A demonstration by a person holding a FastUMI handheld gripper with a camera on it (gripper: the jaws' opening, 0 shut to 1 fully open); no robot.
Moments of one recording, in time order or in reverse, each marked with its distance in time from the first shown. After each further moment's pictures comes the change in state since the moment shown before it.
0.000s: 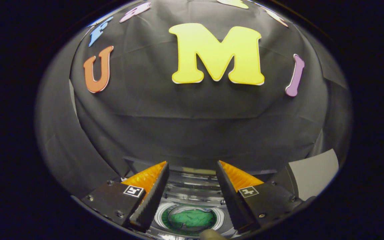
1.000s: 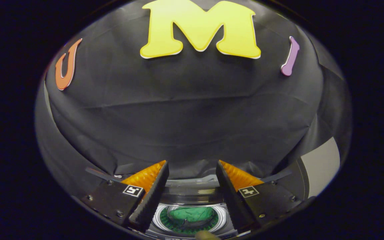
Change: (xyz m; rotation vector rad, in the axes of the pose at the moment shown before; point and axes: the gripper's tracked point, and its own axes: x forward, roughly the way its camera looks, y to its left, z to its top) arm 0.074 -0.022 -0.031 0.095 0.192 -0.152
